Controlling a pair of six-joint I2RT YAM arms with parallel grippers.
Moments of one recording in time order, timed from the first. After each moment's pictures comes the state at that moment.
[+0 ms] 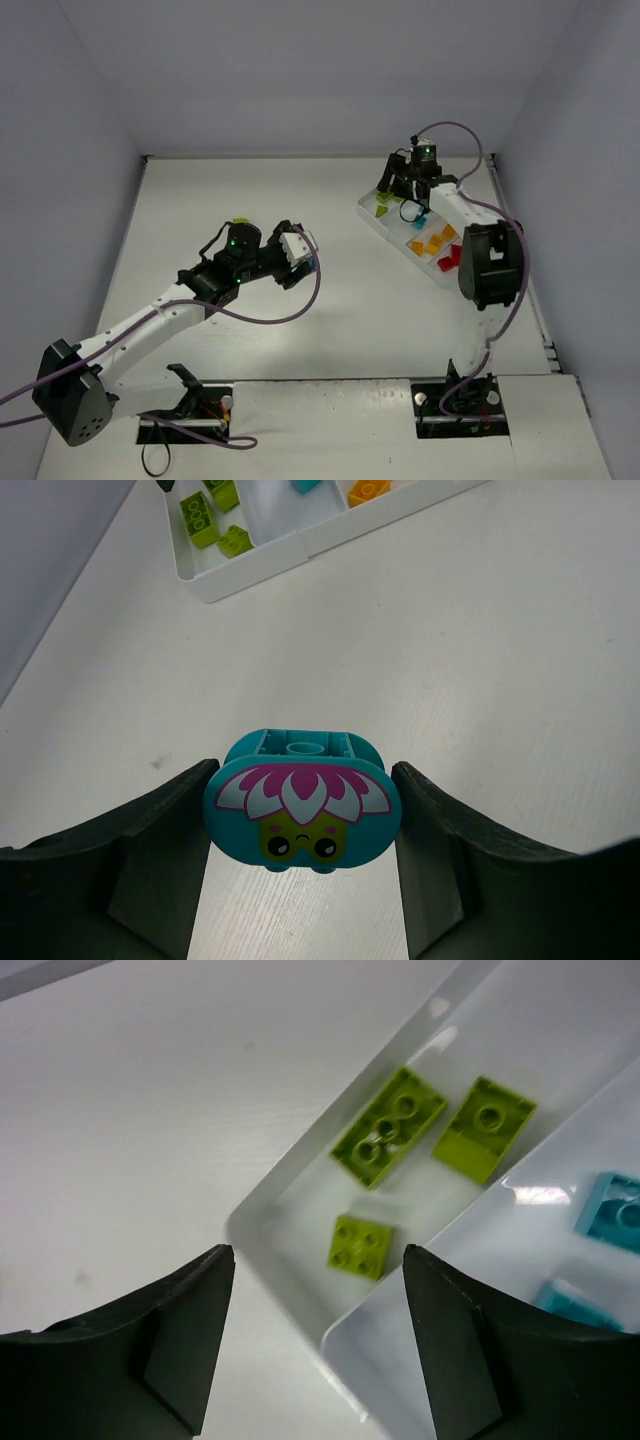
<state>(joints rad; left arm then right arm) -0.68 1.14 0.85 -0.08 0.32 0.41 0.16 2.03 1.53 -0.19 -0.06 0.40</state>
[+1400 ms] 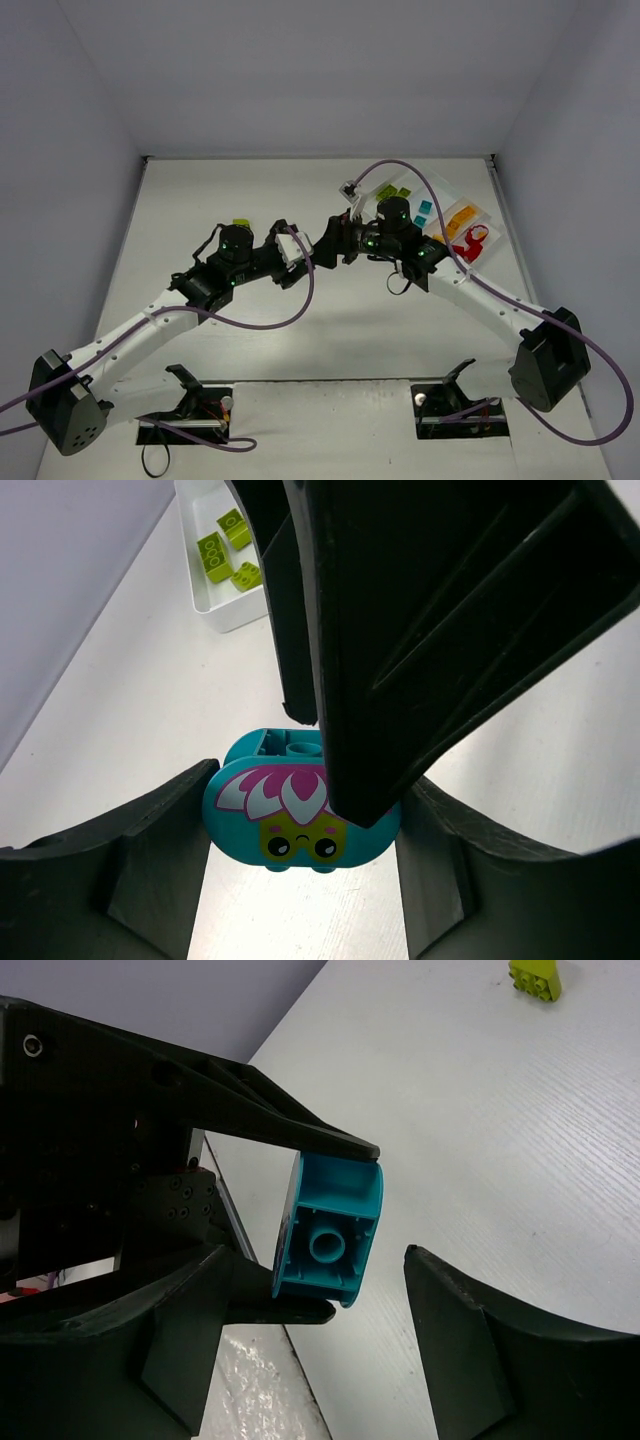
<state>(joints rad) -0.68 1.08 0.84 -0.06 0.34 0.41 0.62 1.32 0.94 0.05 -0.61 0.50</state>
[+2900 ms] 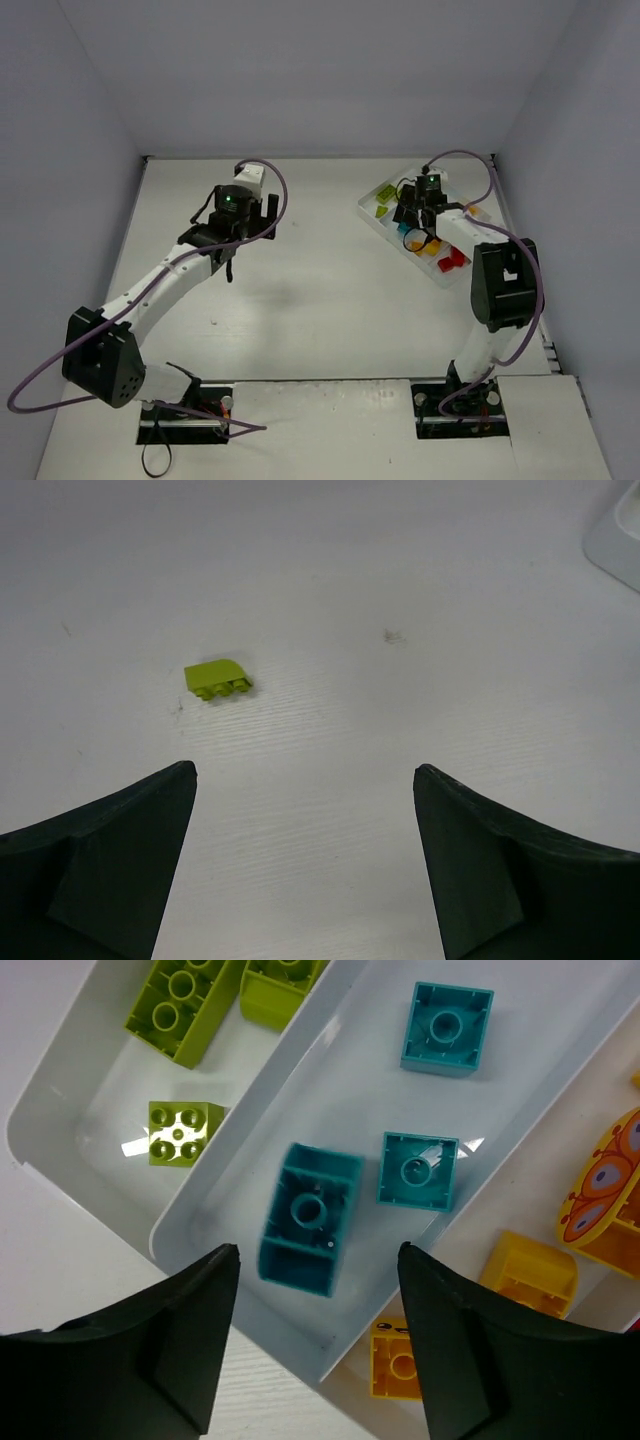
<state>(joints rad) -0.48 1.35 1.08 -0.26 -0.25 -0.12 0.16 1.78 1.15 -0.15 0.13 0.38</state>
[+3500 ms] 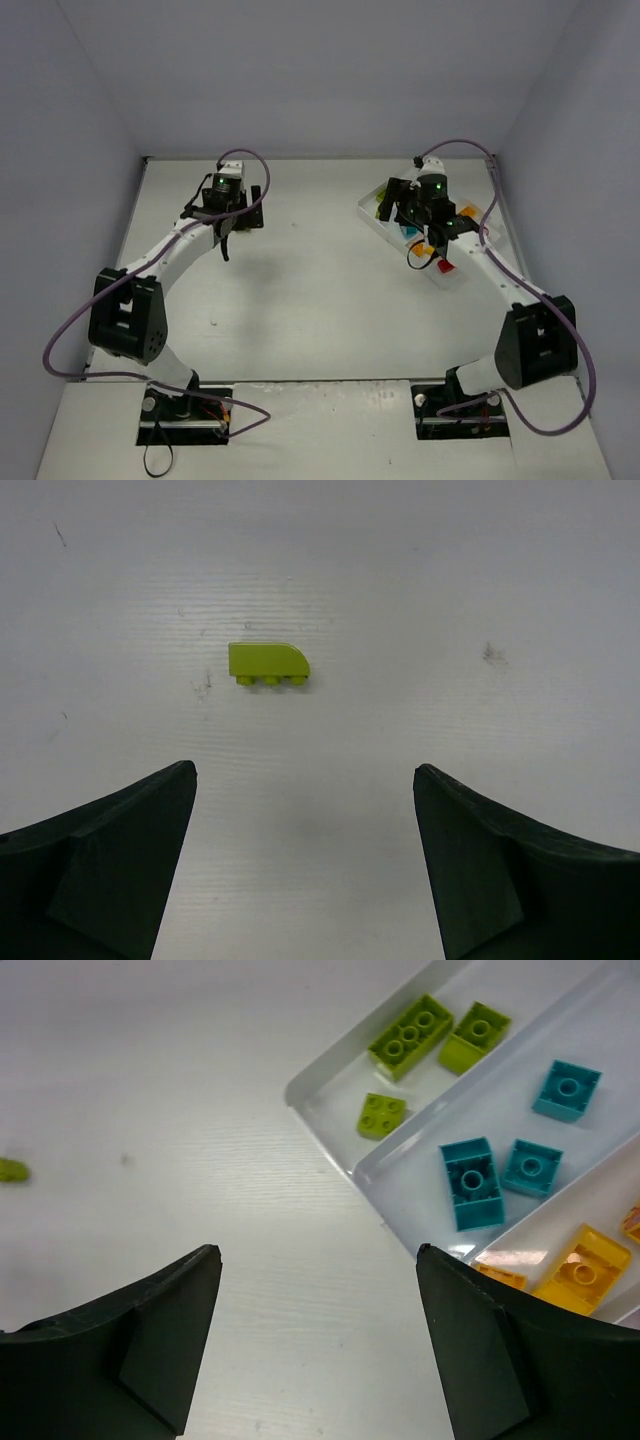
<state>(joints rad) -0.30 1.58 1.18 -0.32 -0.18 -0.26 0.26 1.46 1.05 -0.16 0.05 0.33</state>
